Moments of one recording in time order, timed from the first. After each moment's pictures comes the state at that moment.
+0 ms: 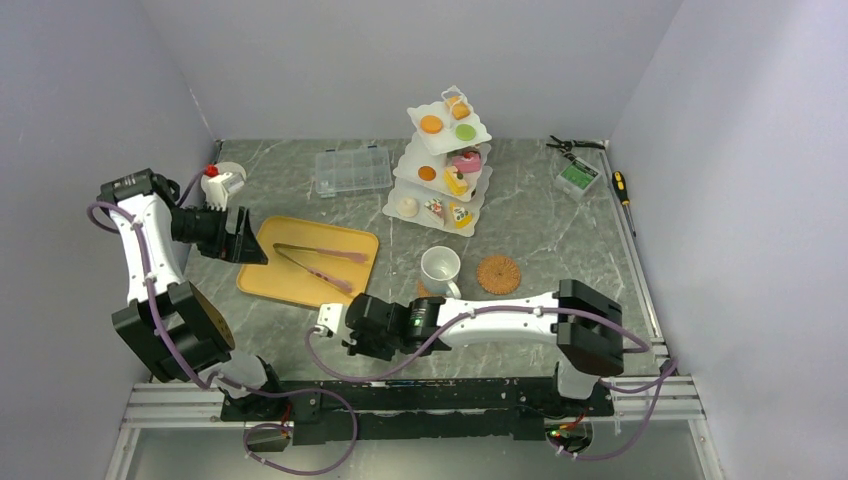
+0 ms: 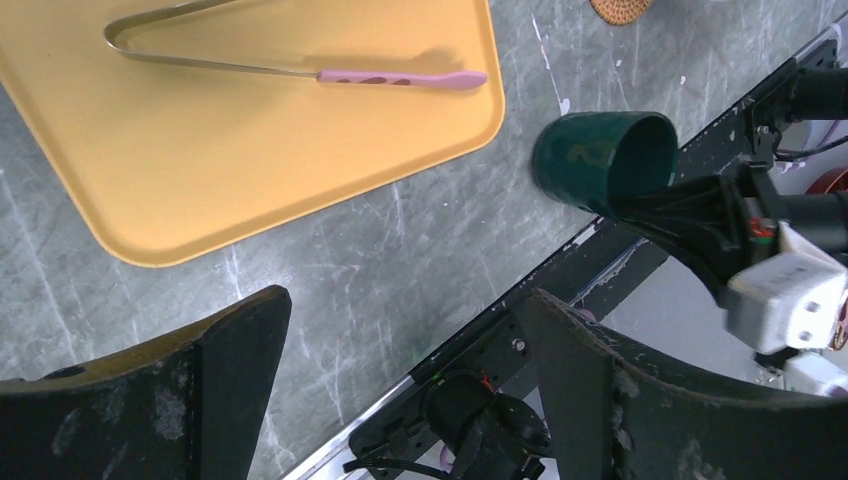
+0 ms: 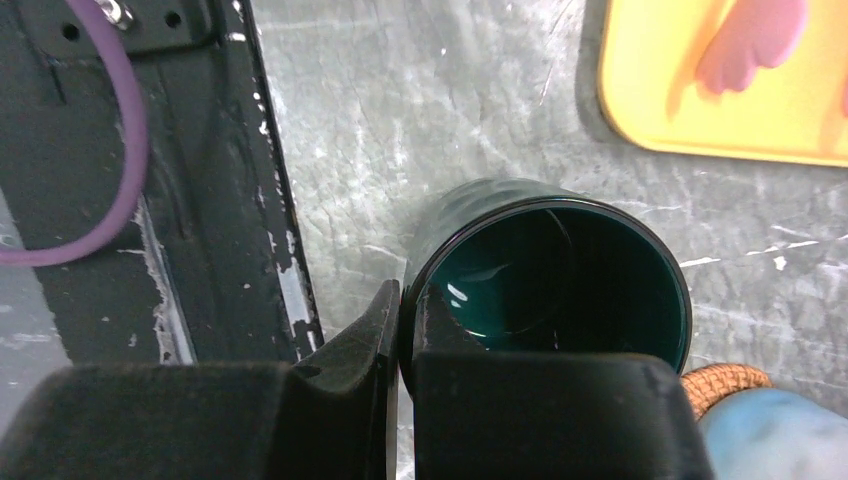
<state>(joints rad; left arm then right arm) 0.51 1.51 1.48 -1.54 0.74 0.85 1.37 1.70 1.19 -0.36 0.05 -0.10</state>
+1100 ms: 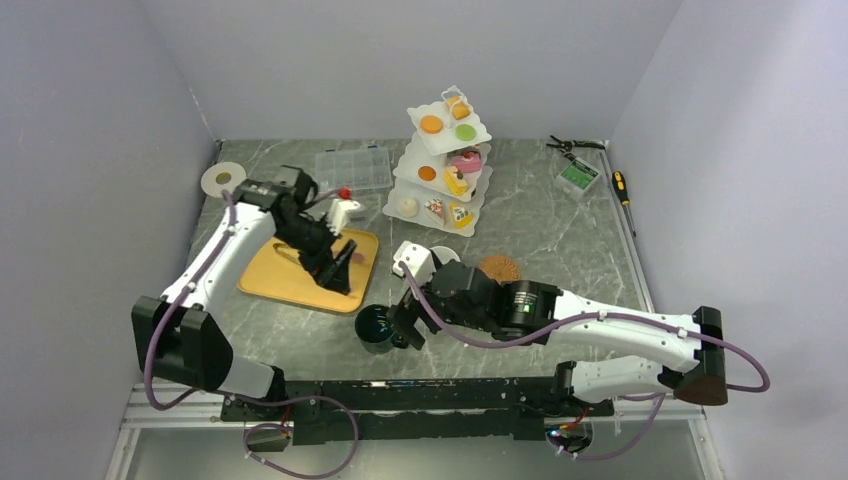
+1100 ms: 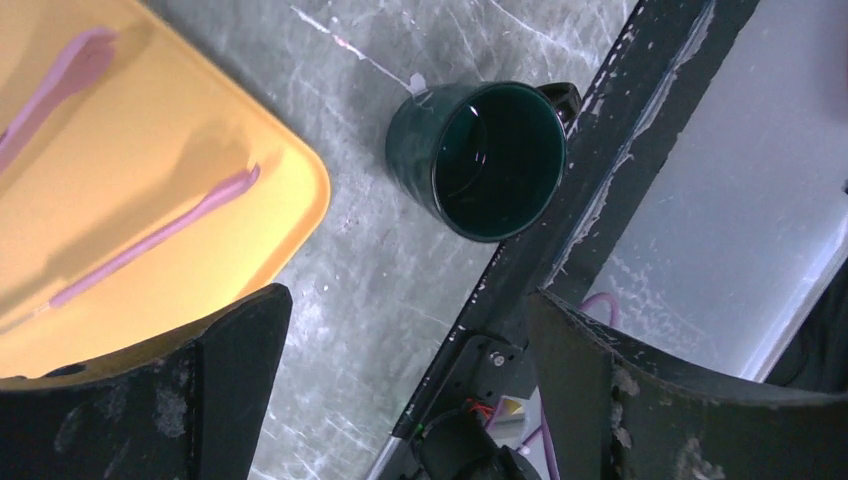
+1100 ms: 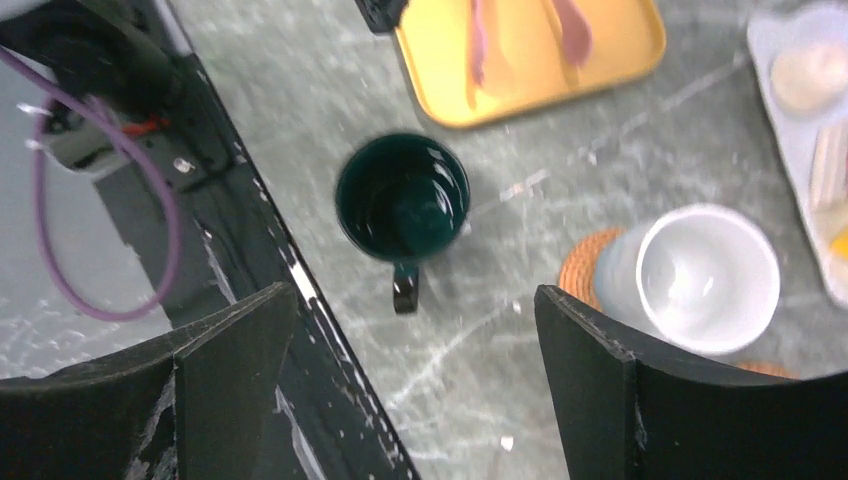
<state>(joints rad) -0.20 1.41 1.30 -1.29 0.67 0.60 1.28 1.16 1.08 -0.43 0.16 0.12</state>
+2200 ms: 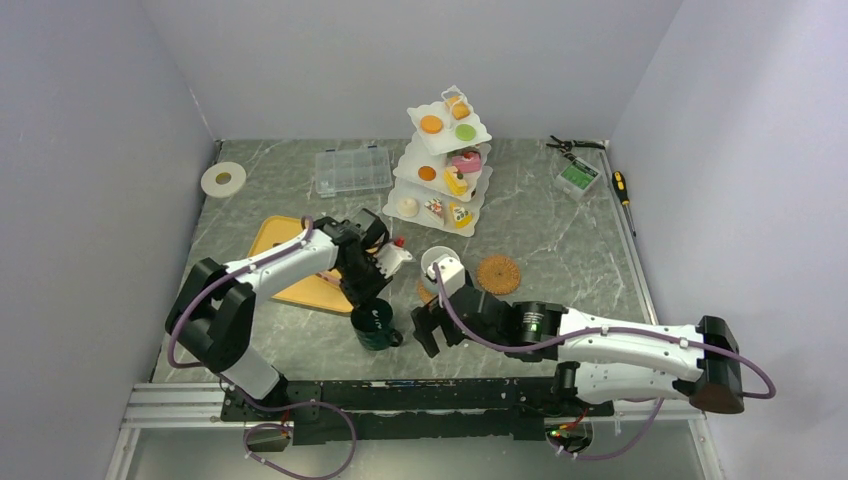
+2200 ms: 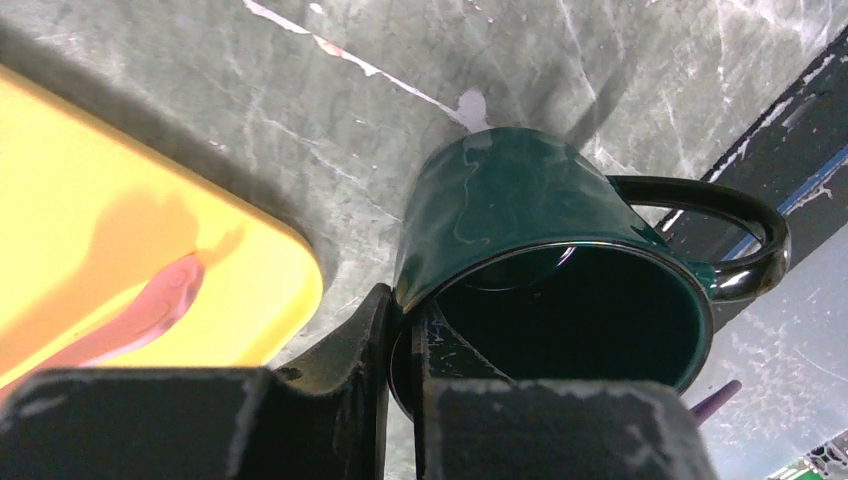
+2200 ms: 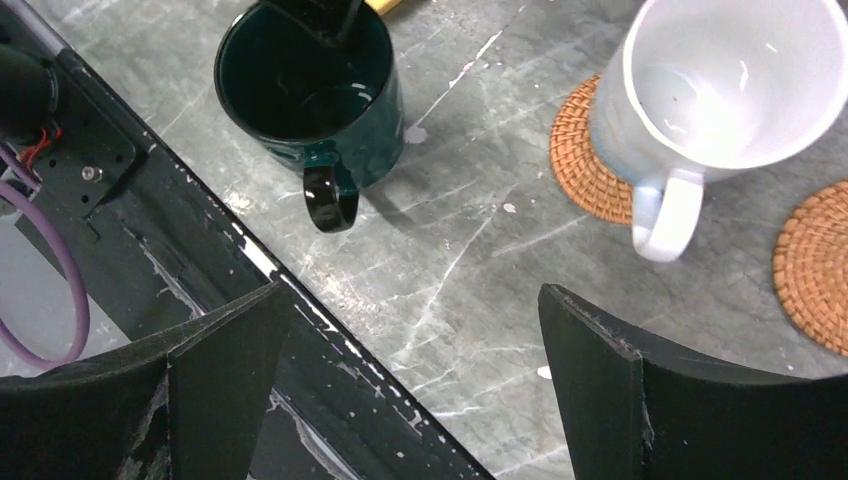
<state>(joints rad) -0.64 1.57 1.07 -0.89 0.29 0.32 1.28 1.02 0.76 -0.40 0.33 0.45</state>
